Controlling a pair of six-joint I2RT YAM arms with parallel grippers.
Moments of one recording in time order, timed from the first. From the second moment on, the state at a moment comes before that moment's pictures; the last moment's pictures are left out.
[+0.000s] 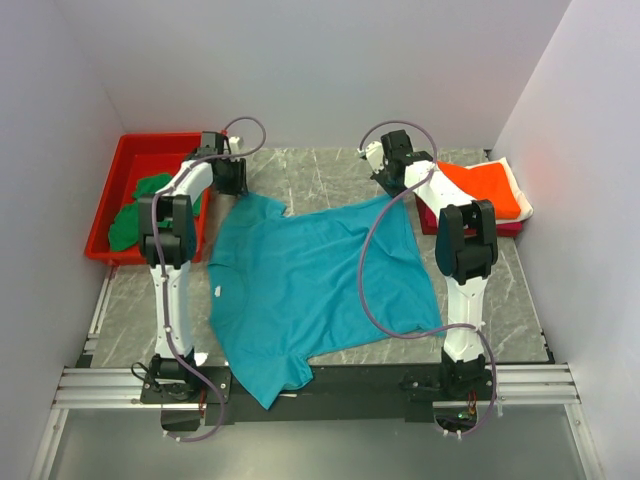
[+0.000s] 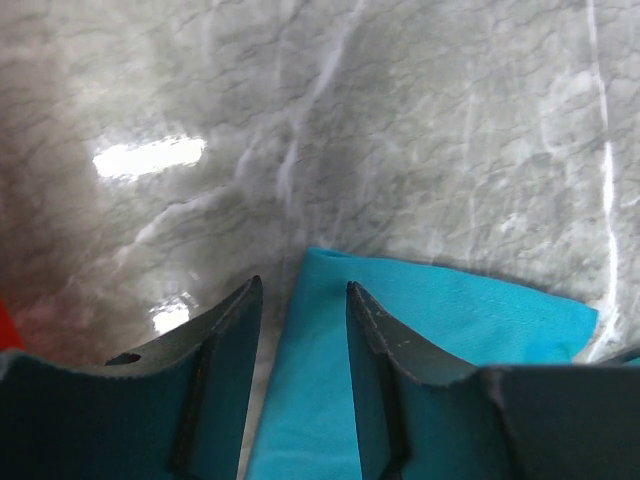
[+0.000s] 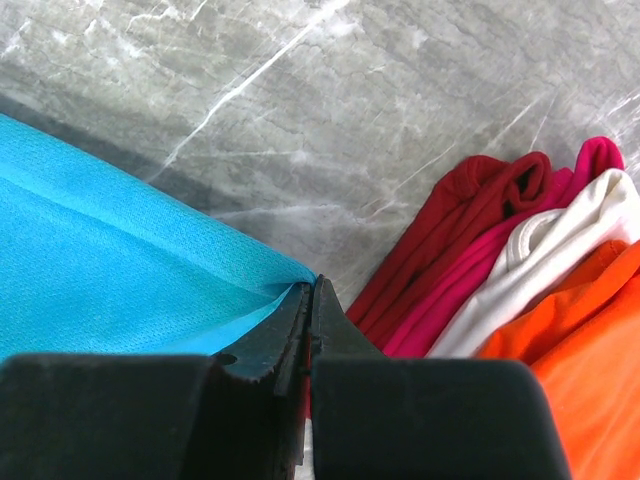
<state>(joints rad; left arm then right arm) -0.06 2.36 1.94 -0.52 0.22 -0.04 0.24 2.15 1.81 -0.66 0.14 -0.56</state>
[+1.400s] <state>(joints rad) -0.13 1.13 1.51 -0.24 0.11 -0.05 0.23 1.47 1.88 -0.78 0.00 -0.62</state>
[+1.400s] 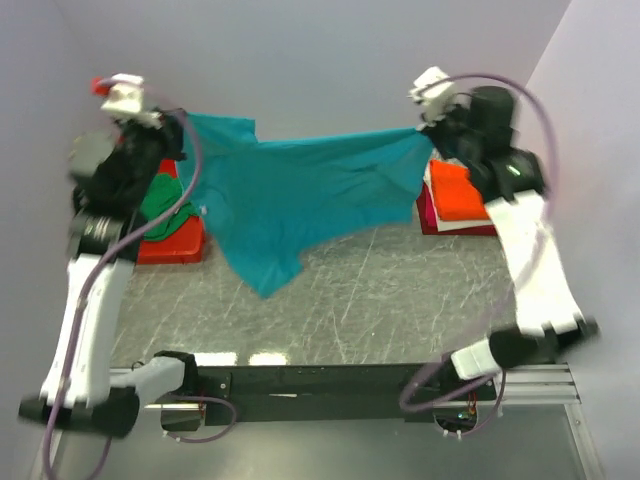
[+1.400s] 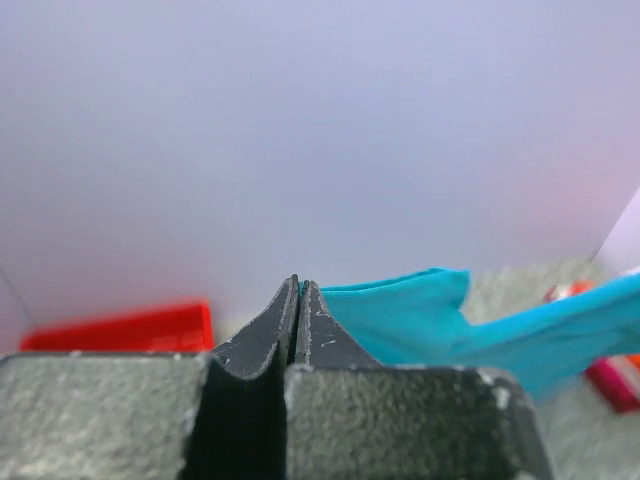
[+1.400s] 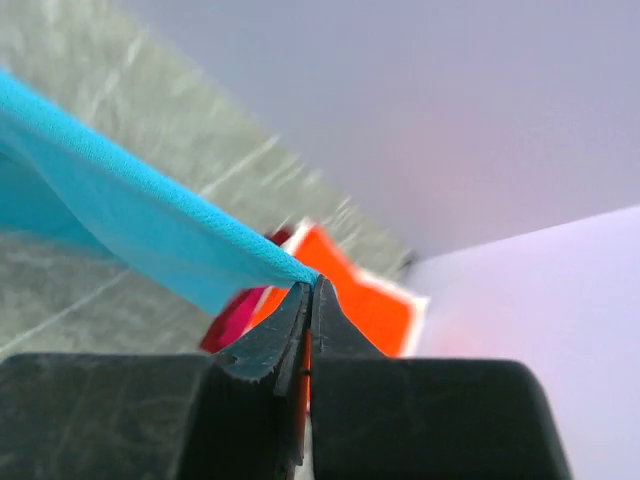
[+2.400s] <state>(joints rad) -0.13 0.71 1.27 0.05 0.29 -0.13 0.21 1.05 1.73 -0.65 -0.08 -0.62</state>
